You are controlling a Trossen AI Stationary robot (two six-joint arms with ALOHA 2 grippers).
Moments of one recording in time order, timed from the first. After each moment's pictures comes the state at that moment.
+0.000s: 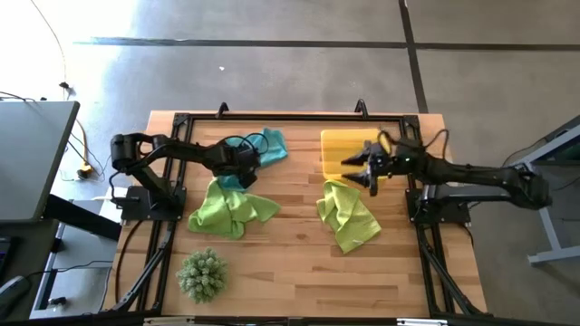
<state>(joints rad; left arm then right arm) 0.44 1.61 0.75 -0.52 -0.47 -0.37 -0.31 0.83 0.37 0.27 -0.35 0.27</state>
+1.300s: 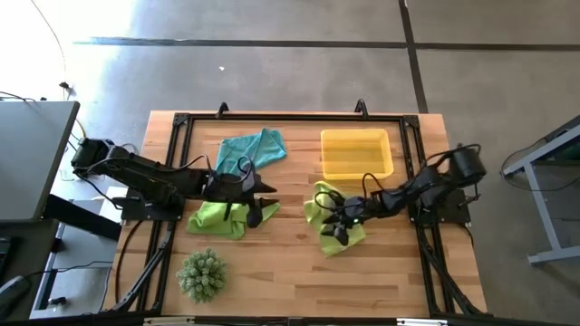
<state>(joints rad) -0.07 1.26 0.75 0.01 -0.27 -0.32 0.21 1.69 0.43 0.67 -0.06 0.63</state>
